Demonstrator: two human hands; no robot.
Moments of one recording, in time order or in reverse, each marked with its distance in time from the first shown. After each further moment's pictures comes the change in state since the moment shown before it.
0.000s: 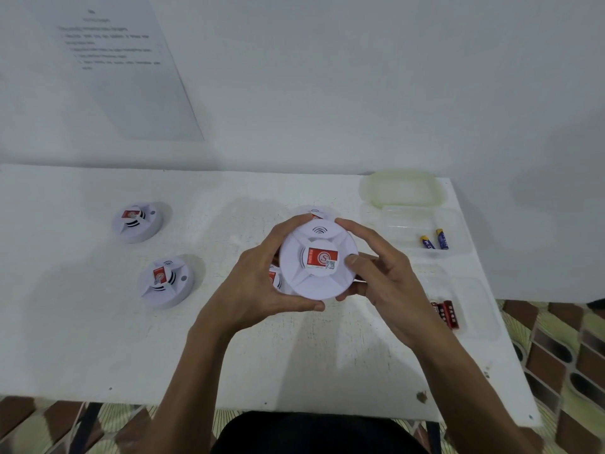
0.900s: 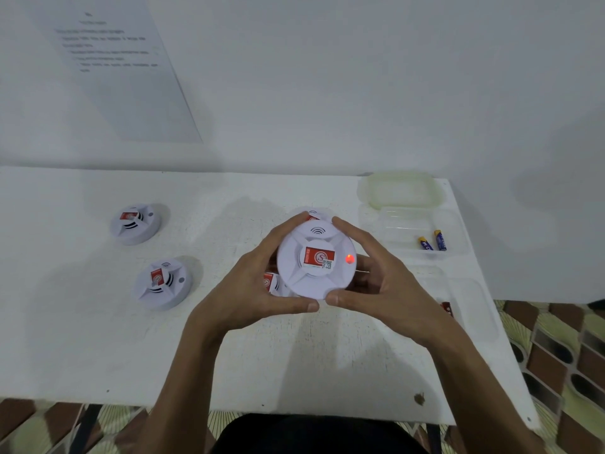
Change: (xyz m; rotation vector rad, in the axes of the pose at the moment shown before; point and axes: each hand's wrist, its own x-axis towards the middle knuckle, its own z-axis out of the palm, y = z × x) left_hand 0.001 0.019 -0.003 -0.073 -0.059 0.027; right_hand -0.003 -0.008 -0.013 -0.174 -0.182 0.039
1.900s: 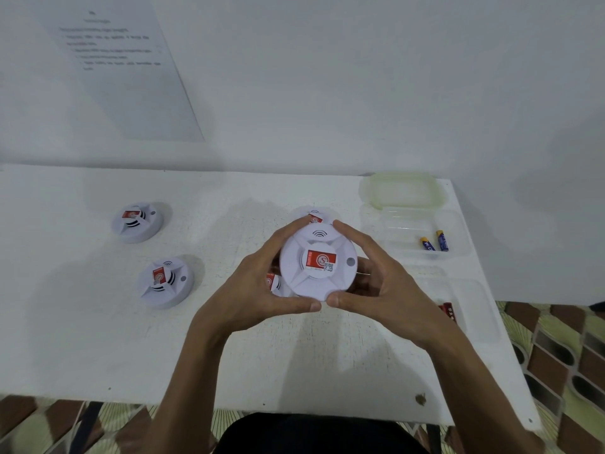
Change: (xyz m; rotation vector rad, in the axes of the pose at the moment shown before) left_hand -0.001 -0.003 0.003 -0.008 0.001 -0.041; right_hand 0.001 0.010 0.000 -0.037 0.014 0.034
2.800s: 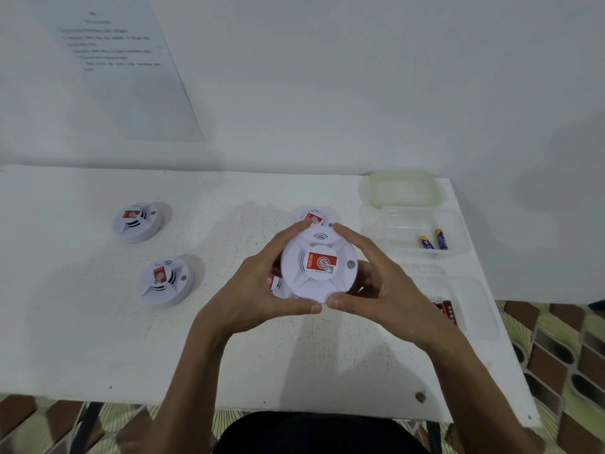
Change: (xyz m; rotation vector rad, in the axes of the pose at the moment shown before) left_hand -0.004 -0.005 0.002 -0.012 -0.009 -0.029; right_hand -0.002 0.006 0.001 -0.066 -0.016 -0.017
